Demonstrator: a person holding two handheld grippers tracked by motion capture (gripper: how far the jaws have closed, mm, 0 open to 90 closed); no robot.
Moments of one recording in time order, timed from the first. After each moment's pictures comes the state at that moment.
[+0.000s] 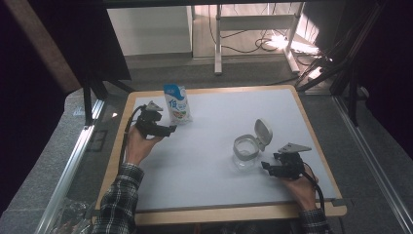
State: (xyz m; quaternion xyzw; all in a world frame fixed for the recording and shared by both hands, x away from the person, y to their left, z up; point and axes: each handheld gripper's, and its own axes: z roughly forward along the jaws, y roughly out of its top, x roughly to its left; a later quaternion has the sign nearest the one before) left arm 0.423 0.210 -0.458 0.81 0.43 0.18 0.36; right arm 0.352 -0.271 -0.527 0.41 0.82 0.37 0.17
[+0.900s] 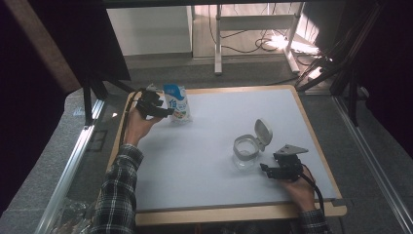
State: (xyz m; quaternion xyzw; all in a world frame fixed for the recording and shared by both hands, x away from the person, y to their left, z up) left arm 0.490 0.225 -0.446 0.82 0.41 0.18 0.35; right arm 0.349 -0.266 -0.531 0.39 0.83 0.36 0.19
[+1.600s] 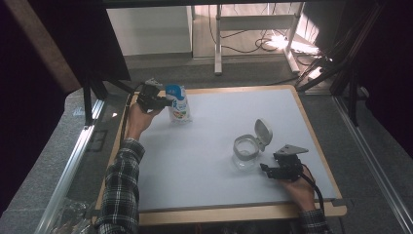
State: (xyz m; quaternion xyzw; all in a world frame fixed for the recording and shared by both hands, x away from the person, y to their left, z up) left arm 0.508 0.228 -0.442 0.82 0.40 0.16 0.37; right arm 0.349 -0.266 -0.531 0.39 0.83 0.36 0.19
